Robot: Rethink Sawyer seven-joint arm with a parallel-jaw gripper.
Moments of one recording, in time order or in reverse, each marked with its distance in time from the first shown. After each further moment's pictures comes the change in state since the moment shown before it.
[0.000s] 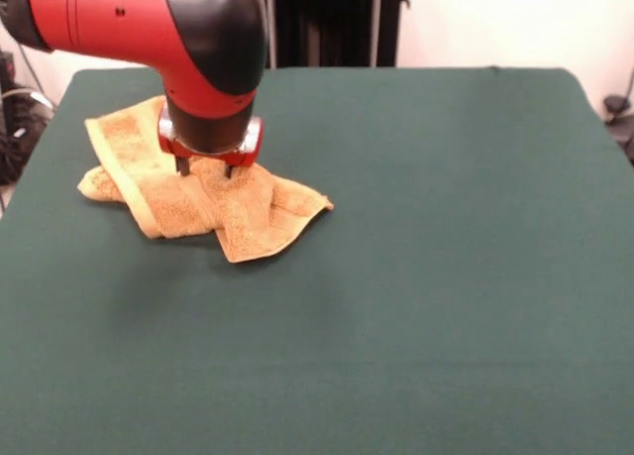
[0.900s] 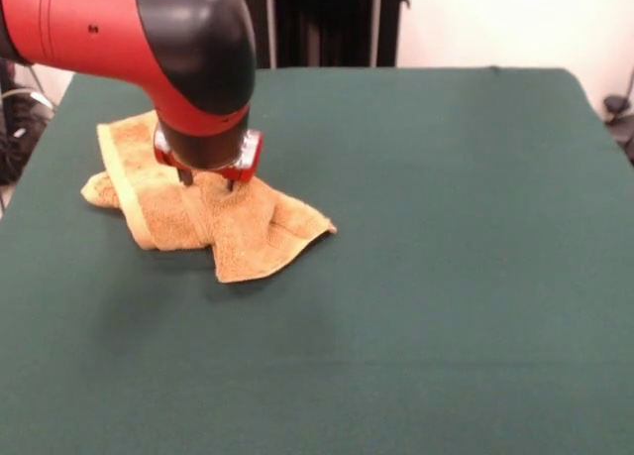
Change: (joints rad) arm 0.022 0.050 -0.035 -0.107 0.112 0.068 0.000
